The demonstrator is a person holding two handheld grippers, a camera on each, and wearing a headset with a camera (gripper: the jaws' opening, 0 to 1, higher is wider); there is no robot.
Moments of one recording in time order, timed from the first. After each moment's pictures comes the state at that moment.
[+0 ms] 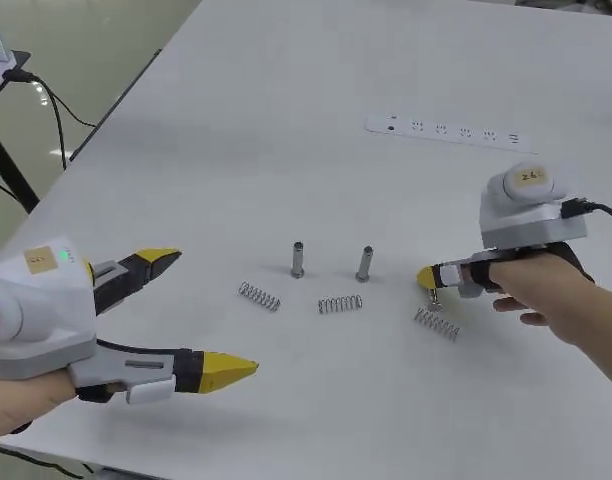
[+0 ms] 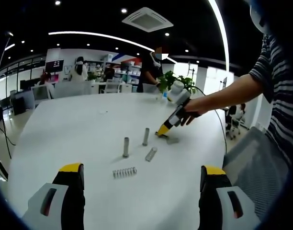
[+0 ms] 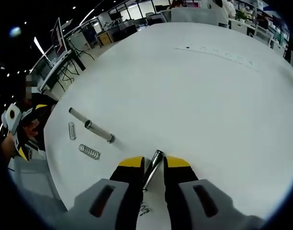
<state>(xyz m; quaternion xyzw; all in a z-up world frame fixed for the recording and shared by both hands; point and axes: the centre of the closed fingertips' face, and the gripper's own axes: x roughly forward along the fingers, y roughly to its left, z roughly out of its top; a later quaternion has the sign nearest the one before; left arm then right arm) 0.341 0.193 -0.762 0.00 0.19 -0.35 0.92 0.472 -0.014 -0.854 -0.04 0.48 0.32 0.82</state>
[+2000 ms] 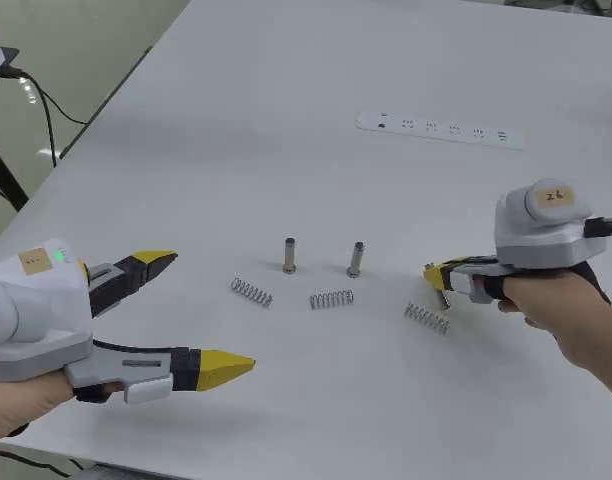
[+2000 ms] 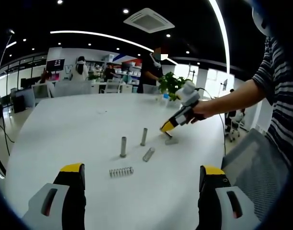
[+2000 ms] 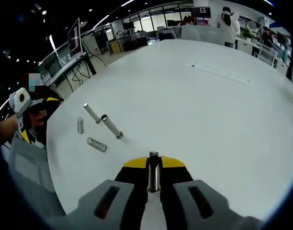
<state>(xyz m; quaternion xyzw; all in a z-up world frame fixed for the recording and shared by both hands) 0.337 0.189 -0.764 -0.01 0.19 -0.35 0.92 0.462 -0.022 -0.830 -0.06 0.40 0.36 0.84</state>
